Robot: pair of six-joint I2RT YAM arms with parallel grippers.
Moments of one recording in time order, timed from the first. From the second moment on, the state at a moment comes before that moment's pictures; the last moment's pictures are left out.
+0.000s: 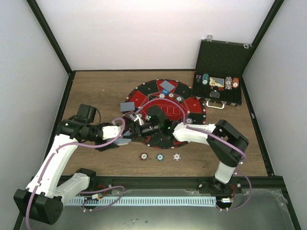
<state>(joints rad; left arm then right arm) -0.25 0.97 0.96 -1.20 0.55 1.12 0.92 1.75 1.00 0.37 -0.81 1.06</state>
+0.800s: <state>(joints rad) -0.25 0.96 0.96 -1.20 0.57 1.13 0.87 1.52 0.93 0.17 -0.71 1.00</state>
